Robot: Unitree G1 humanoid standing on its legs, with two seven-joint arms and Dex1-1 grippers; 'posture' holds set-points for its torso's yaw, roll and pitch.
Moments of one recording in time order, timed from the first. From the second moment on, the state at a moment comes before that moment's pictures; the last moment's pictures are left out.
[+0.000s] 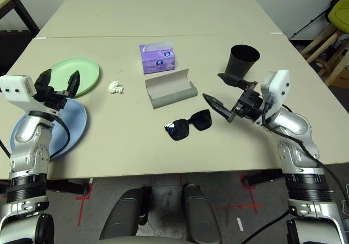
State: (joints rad) left arm -0.30 0.41 0.35 0.10 -0.32 0.00 -0.33; right arm -0.29 -0.58 -0.12 0.03 0.47 -0.02 1.07
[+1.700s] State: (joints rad) left arm -0.21 0.81 0.43 0.13 -0.44 0.26 -0.69; right arm -0.38 -0.60 -0.05 0.20 0.43 -0.16 1.36
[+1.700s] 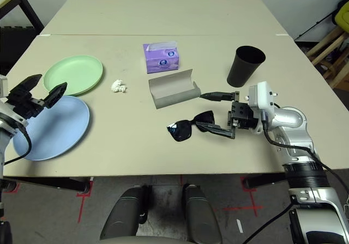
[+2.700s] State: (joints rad) left arm -0.03 0.87 0.58 0.13 -0.45 0.57 -0.63; right arm -0.39 -0.59 -0.05 0.20 0.42 -0.17 1.34
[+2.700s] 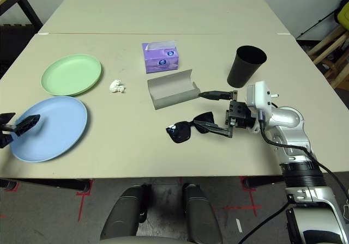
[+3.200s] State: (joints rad) left arm -0.03 0.87 0.61 0.17 -0.46 0.64 -0.62; right arm -0.39 -0.59 -0.05 0.20 0.42 -0.16 1.34
